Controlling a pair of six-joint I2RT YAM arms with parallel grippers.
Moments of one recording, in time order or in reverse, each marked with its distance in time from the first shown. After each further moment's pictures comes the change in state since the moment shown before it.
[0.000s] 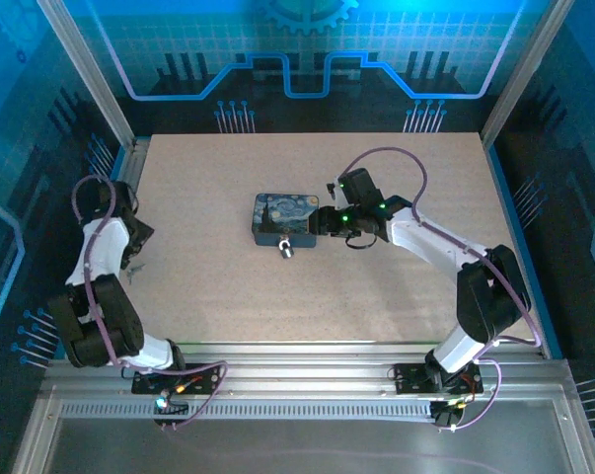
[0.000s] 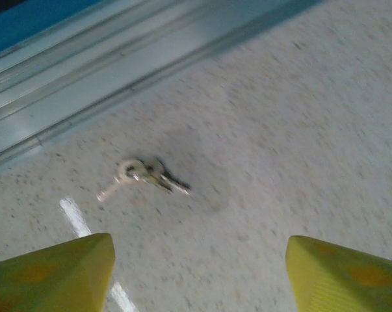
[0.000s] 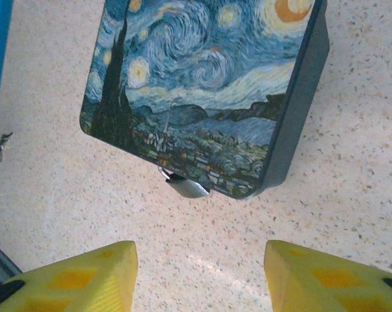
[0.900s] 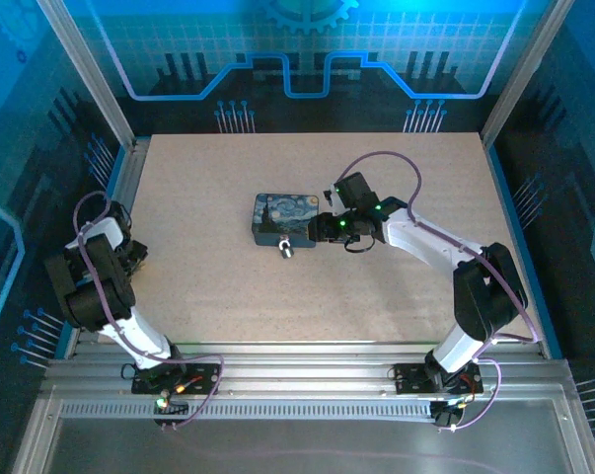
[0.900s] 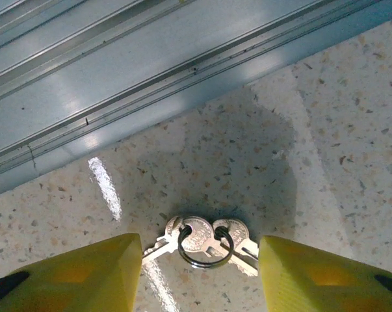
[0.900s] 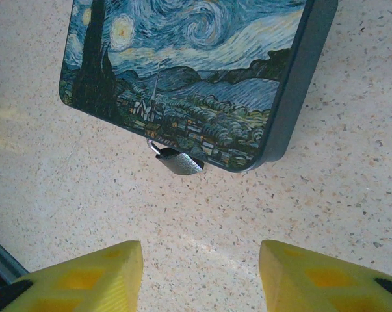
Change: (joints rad) left arm 0.112 0.247 -0.047 0.095 0.027 0.055; right arm 0.019 0.019 0.000 -0.041 -0.003 -0.006
